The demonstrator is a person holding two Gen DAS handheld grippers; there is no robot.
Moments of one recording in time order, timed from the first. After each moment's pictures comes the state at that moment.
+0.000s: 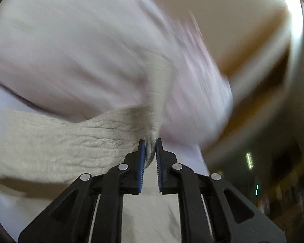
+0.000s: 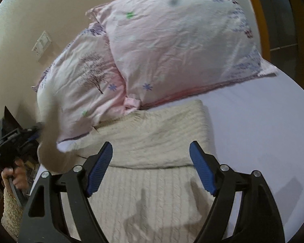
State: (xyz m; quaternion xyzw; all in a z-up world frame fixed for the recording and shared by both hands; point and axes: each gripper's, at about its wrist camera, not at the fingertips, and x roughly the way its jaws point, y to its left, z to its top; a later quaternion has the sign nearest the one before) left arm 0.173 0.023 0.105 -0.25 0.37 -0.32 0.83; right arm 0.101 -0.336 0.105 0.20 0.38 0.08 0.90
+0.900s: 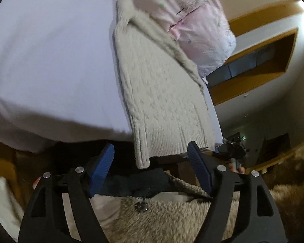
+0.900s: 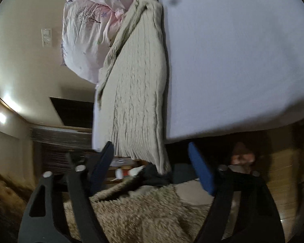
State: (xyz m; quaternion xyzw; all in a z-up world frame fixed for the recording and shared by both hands) left arm -0.084 0.177 -0.024 -0.31 0.48 -0.29 0.77; right arm -0.079 -0.406 -0.011 0.43 0.56 0.25 0.66
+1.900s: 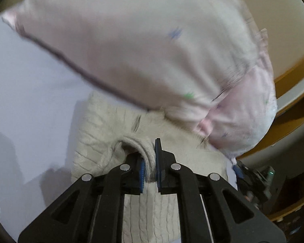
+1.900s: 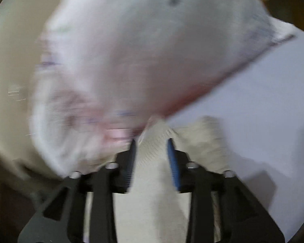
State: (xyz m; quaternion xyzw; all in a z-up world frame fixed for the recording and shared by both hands) left arm 0.217 0.140 0.027 -0.32 0.43 -0.16 0.83; right arm 0.228 -0.383 0.050 0.36 0.42 0.05 0.83
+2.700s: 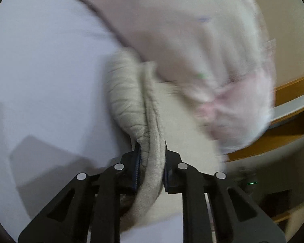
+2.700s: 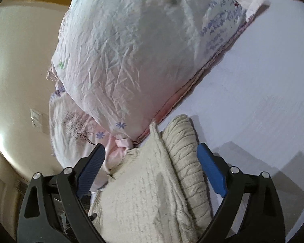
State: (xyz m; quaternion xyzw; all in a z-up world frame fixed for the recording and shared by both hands) left arm 0.178 0.150 0.003 -0.41 0.43 -0.18 0.78; right arm 0.179 -0.436 0.026 0.48 0.34 0.10 0.80
